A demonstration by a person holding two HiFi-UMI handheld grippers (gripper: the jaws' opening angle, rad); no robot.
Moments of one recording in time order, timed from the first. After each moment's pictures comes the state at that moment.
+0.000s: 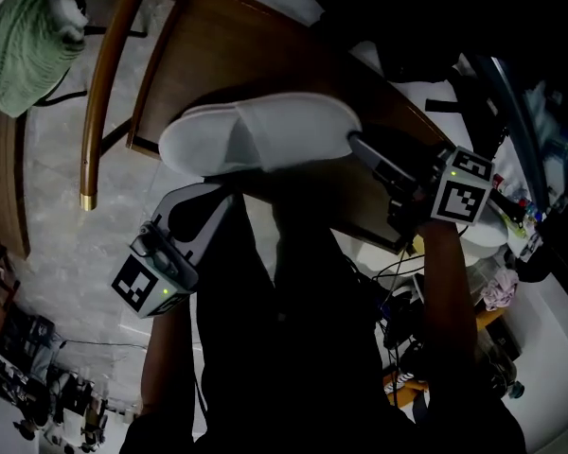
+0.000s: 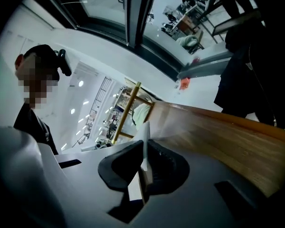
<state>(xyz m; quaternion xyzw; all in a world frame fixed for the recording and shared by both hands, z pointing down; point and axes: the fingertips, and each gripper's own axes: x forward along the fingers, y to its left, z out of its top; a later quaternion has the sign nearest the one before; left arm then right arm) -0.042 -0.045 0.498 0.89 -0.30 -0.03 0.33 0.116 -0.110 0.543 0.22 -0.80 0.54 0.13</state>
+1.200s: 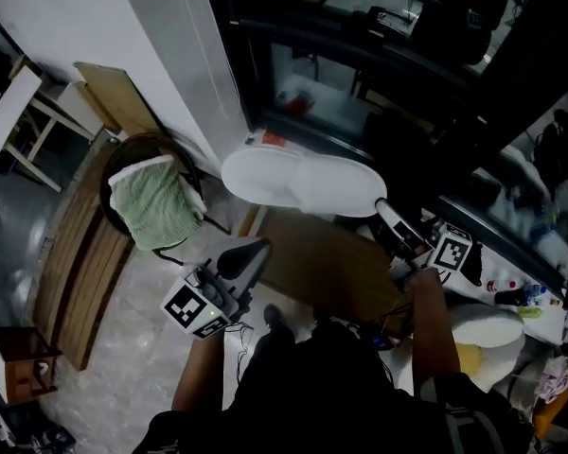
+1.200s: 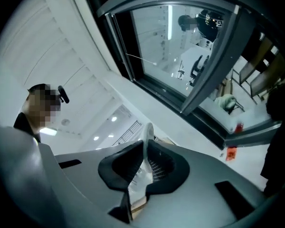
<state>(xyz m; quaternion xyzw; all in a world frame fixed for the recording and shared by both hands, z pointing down) -0.093 -0.102 0.175 0.95 -0.28 -0.08 0.07 0.109 -0.180 0.194 0.25 -0.87 0.36 -0.21</state>
